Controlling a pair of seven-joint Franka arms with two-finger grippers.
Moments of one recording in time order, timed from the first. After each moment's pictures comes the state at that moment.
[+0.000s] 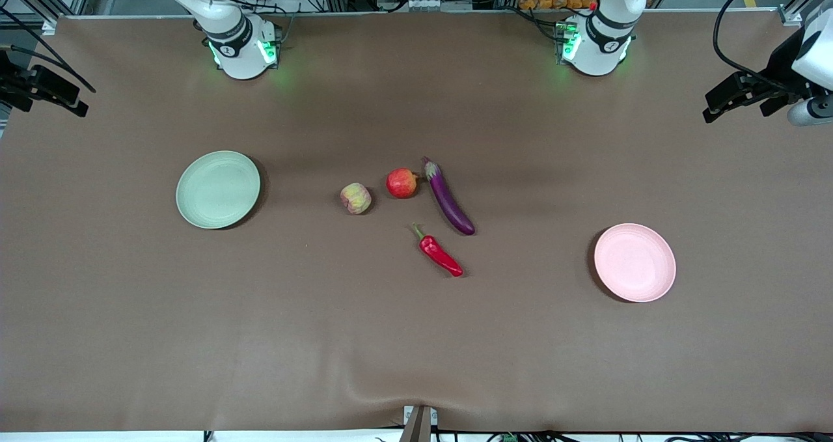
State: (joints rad) left arm 0.00 -0.15 -0.06 -1.70 -0.01 1.54 -0.18; right arm 0.00 -0.15 -0.08 -1.66 0.01 1.46 0.04
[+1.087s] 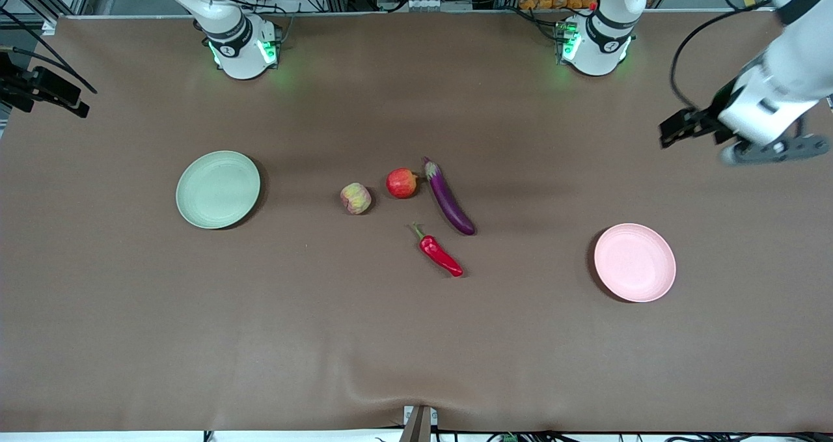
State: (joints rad) left arm -0.01 -0.03 -0.15 -1.77 -0.01 1.64 -0.25; right arm 0.00 -0.14 -0.08 -1.67 0.01 1.46 0.04
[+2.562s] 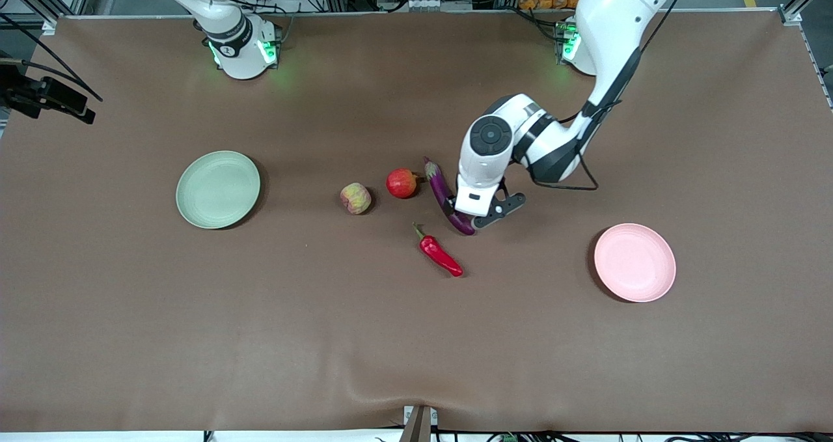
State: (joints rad) left arm -0.34 0.57 -0.40 -1.81 0.26 2.32 -1.40; right arm 0.00 -0.12 -0.08 -1.67 0.01 1.46 0.05
